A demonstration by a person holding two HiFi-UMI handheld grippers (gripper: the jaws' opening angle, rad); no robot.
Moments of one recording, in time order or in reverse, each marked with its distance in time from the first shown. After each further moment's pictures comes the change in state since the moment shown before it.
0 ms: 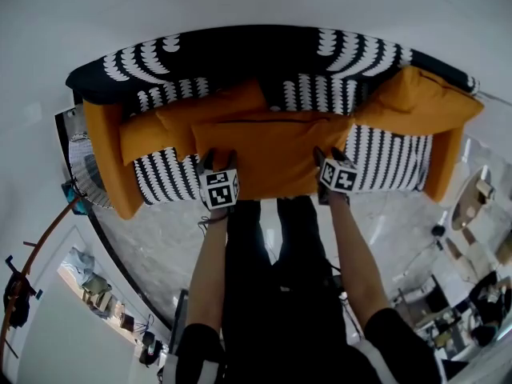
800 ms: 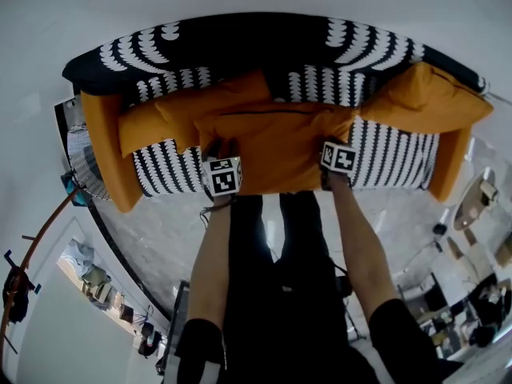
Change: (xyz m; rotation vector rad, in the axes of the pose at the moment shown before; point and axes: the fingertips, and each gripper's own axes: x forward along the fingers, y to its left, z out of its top) left arm 0.025 0.000 -0.010 0.008 0.060 0.016; right arm 0.050 -0.015 -0.011 -0.042 0.135 -0.041
